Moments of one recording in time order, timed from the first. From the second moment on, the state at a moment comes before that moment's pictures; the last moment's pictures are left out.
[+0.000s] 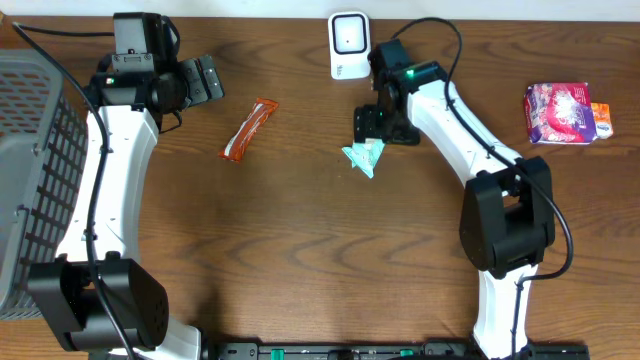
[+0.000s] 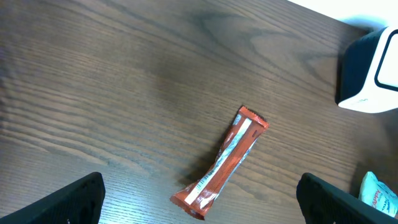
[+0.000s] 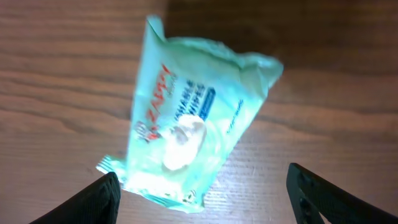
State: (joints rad) left arm 0.04 1.70 1.56 -0.79 0.07 -0.28; right arm 0.37 2.15 1.77 -1.00 -0.08 0.40
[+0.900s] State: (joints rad) left arm 0.04 1.70 1.56 -0.79 0.07 -0.28; right arm 0.37 2.14 1.52 -0.60 -0.21 0.55
